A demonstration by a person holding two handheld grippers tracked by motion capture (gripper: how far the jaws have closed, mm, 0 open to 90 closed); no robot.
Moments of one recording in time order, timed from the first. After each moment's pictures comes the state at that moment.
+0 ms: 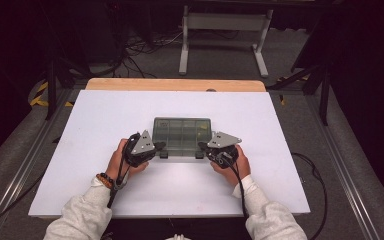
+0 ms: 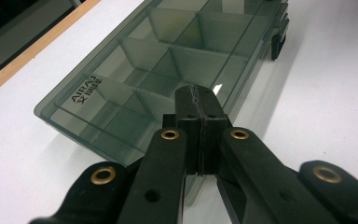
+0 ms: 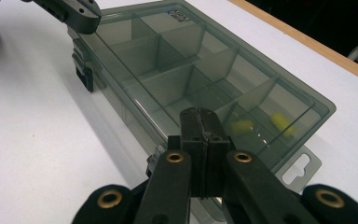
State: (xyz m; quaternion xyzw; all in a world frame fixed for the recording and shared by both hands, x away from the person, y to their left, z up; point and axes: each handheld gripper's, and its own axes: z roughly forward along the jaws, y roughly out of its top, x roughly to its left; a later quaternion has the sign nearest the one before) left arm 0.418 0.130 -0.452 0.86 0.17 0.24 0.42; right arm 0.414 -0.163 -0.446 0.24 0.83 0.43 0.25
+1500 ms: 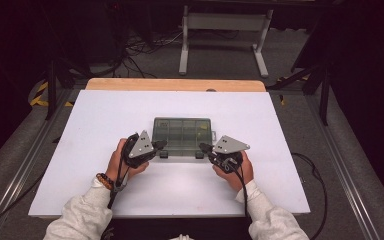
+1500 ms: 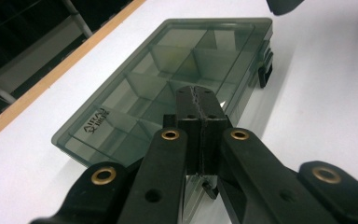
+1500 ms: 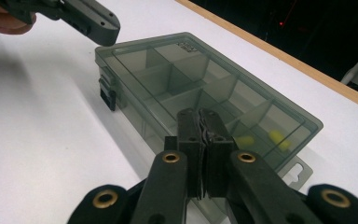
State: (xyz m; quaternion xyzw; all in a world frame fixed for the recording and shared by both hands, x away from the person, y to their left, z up) left arm 0.406 0.131 -0.437 0.84 0.15 0.26 0.46; right arm 0.392 -0.170 -0.434 0.23 0.81 0.47 0.26
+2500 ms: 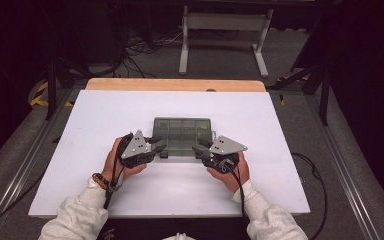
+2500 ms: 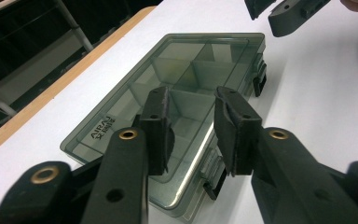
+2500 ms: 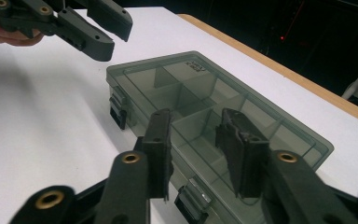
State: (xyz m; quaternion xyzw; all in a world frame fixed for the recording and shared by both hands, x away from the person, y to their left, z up) left arm 0.403 0.140 -0.434 0.83 0.14 0.26 0.48; right arm 0.390 -0.159 -0.431 0.22 0.80 0.49 0.27
